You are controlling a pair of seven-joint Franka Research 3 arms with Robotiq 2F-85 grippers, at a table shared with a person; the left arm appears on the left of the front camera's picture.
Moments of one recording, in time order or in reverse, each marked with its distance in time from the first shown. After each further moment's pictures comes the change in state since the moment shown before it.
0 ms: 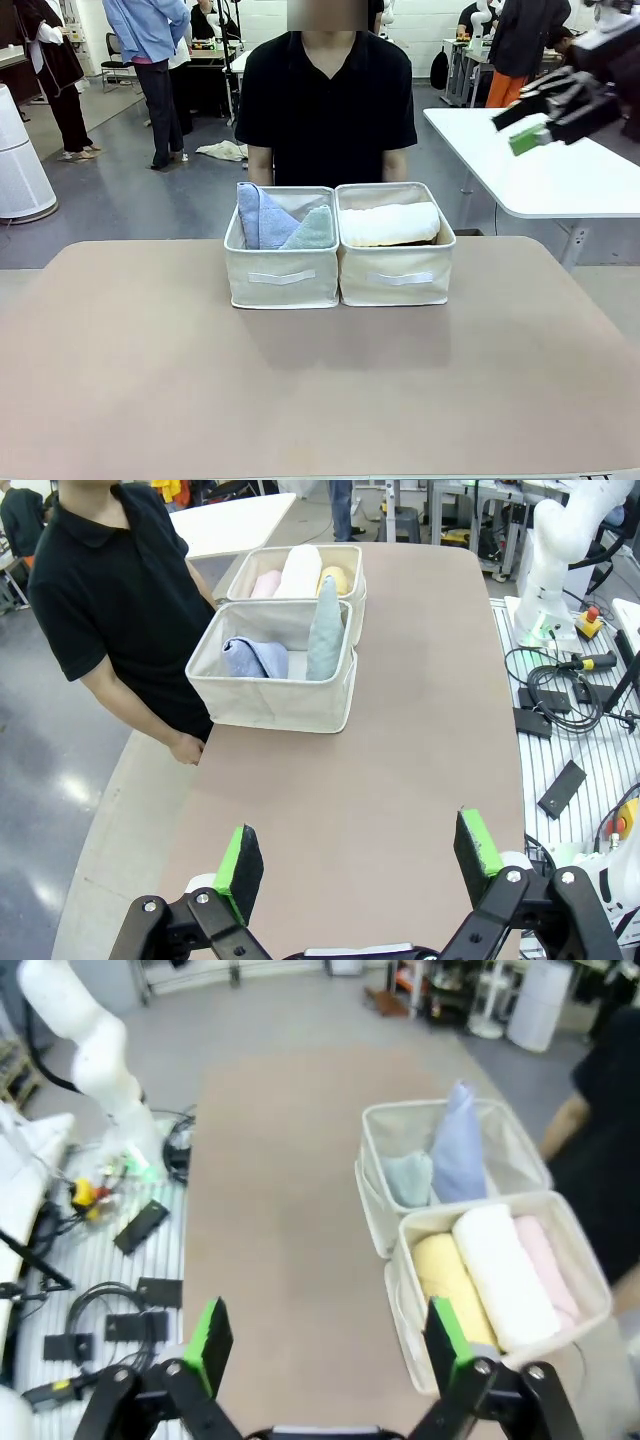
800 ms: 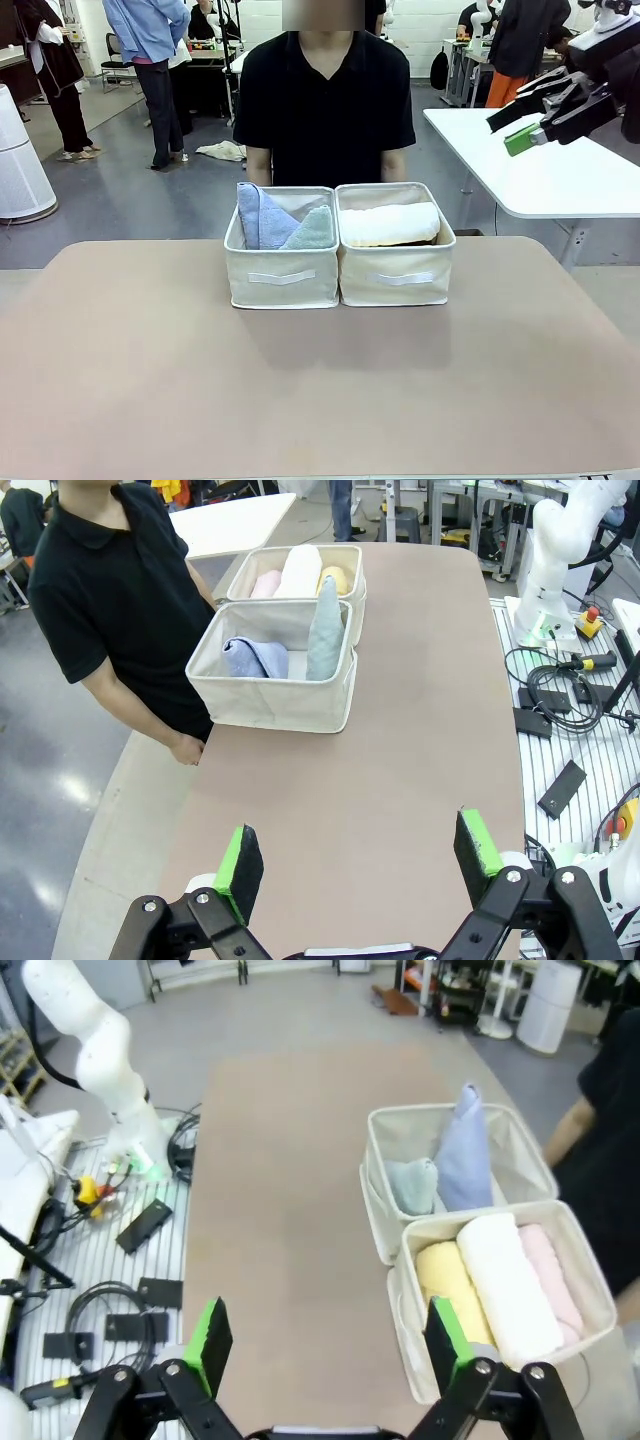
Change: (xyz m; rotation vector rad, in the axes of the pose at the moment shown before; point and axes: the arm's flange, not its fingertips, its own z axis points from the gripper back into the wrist) left arm 0.000 0.000 0.000 0.000 0.000 0.000; right arm 0.011 -0.012 -0.011 0.034 0.003 0.015
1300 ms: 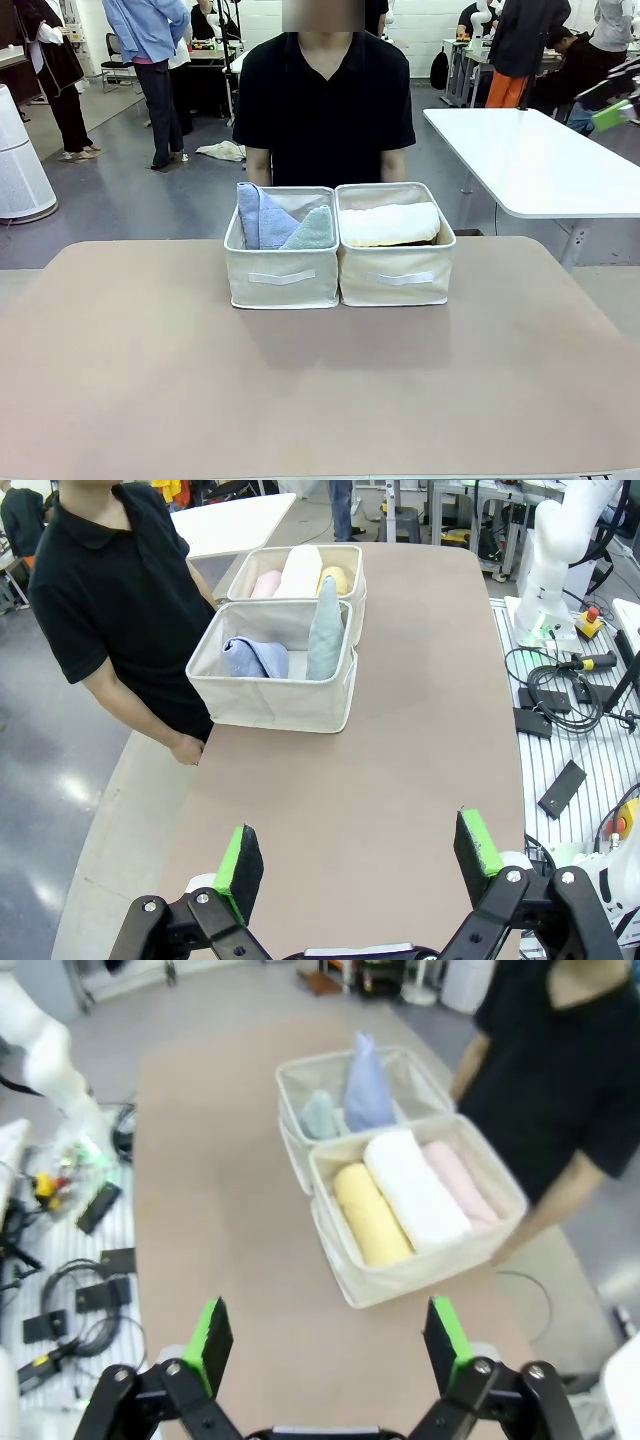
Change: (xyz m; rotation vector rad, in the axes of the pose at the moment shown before) left arm 0.000 0.000 0.000 0.000 0.000 0.001; right arm -0.052 -0.037 0.113 -0.166 0.055 -0.091
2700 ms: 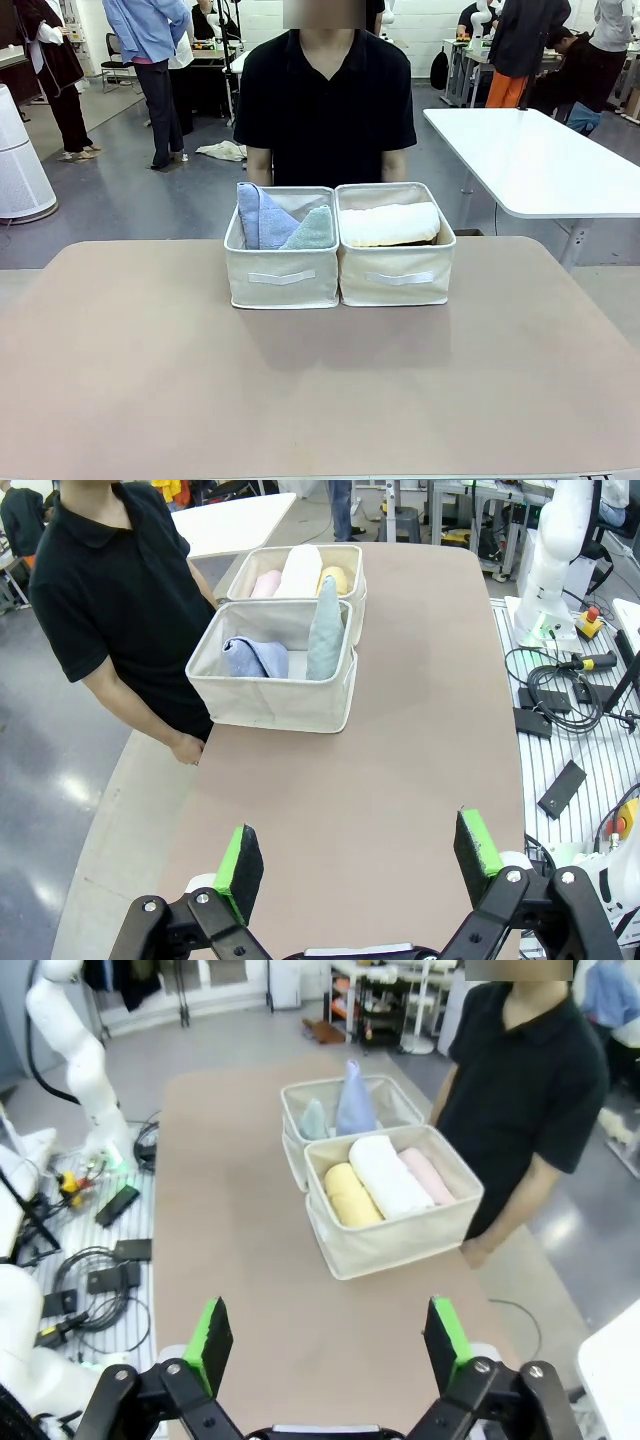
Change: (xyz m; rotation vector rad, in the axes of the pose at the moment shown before) left arm 0.000 0.000 0.000 0.000 0.000 0.000; right arm -0.083 -0.025 0.122 0.023 -0.171 0.026
